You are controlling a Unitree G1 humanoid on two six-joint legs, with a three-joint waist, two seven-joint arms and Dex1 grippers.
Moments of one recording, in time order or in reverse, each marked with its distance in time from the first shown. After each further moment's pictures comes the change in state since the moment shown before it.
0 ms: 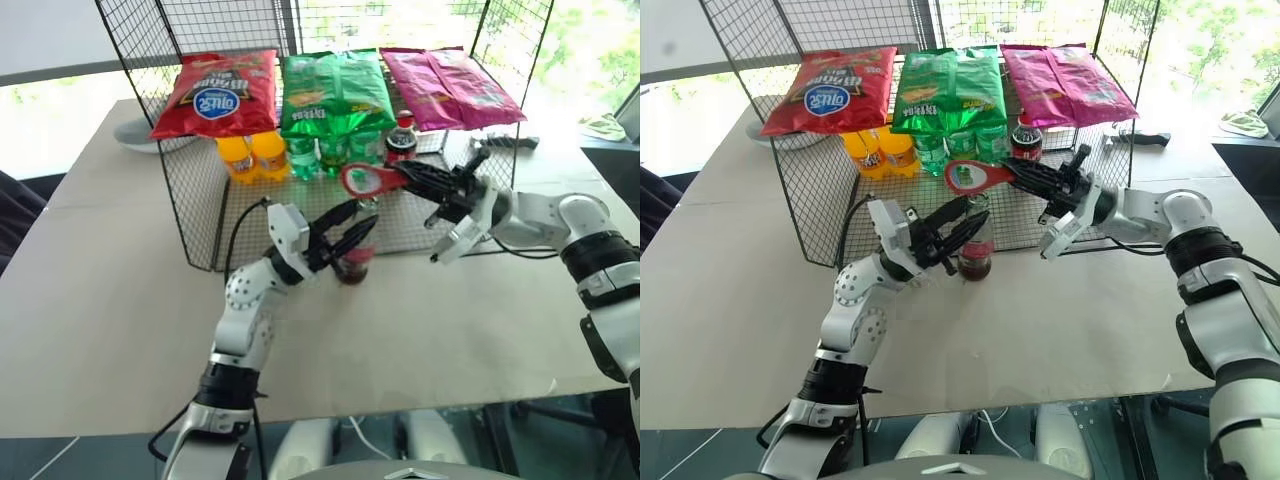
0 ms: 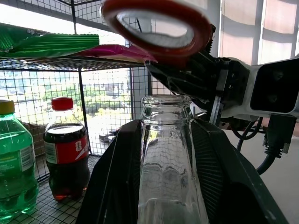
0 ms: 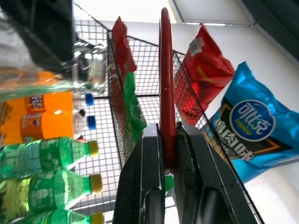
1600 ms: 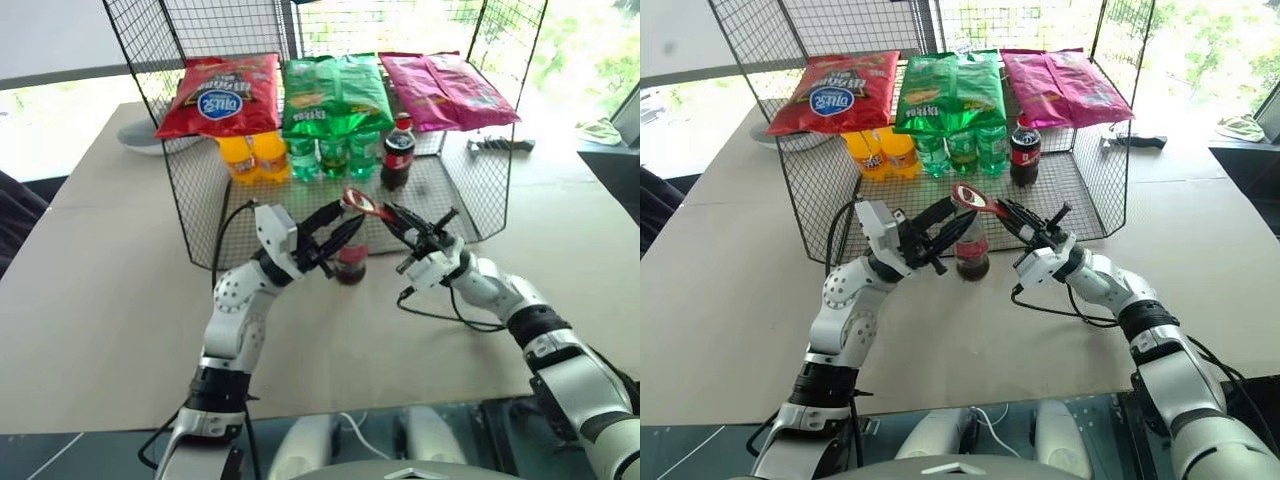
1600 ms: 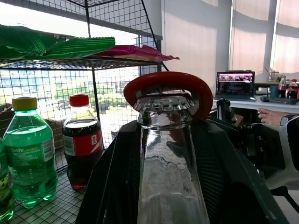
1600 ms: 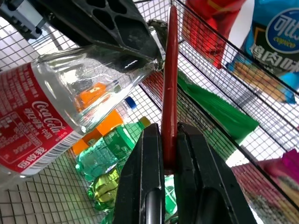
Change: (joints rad) left arm 0.014 0.024 0.036 0.002 0.003 0.000 0.004; right arm 0.293 0.248 -0.122 0.046 0.188 0.040 0.247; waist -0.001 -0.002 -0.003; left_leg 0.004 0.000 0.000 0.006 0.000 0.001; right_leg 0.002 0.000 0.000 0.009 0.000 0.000
